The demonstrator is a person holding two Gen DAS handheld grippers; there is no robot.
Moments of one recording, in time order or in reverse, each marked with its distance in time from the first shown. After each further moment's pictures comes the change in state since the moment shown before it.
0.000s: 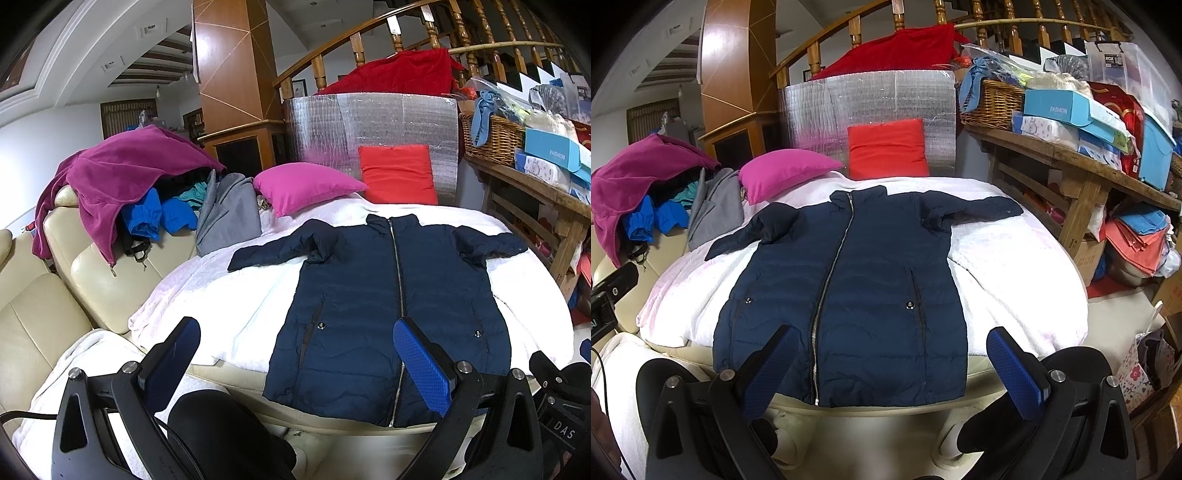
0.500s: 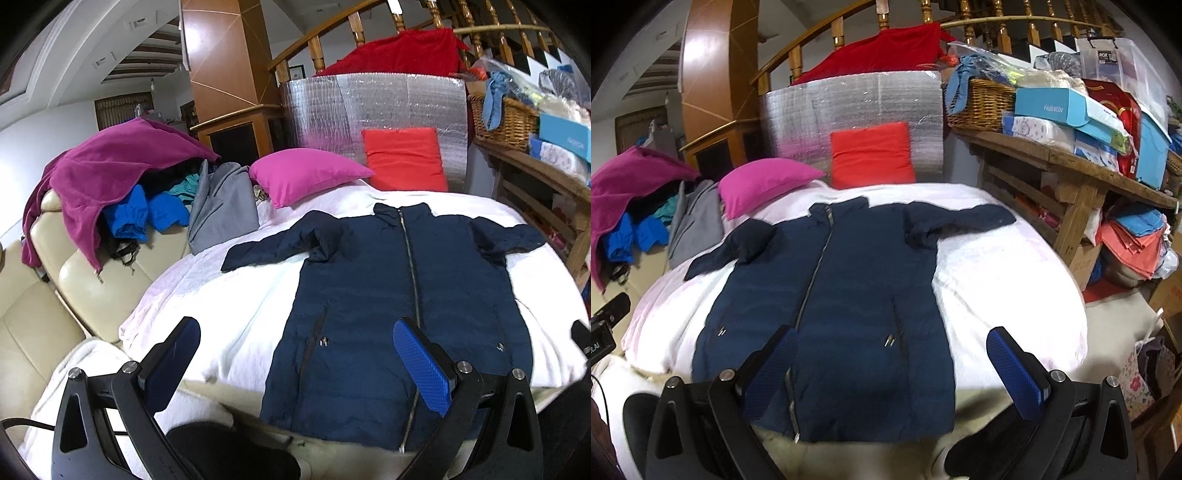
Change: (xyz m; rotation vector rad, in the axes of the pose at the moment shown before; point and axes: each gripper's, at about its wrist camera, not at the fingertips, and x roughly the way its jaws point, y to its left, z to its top) left arm 0.081 -0.015 0.028 0.031 0.058 0.024; right arm 0.054 -0.027 0.043 0.030 -0.024 -0.045
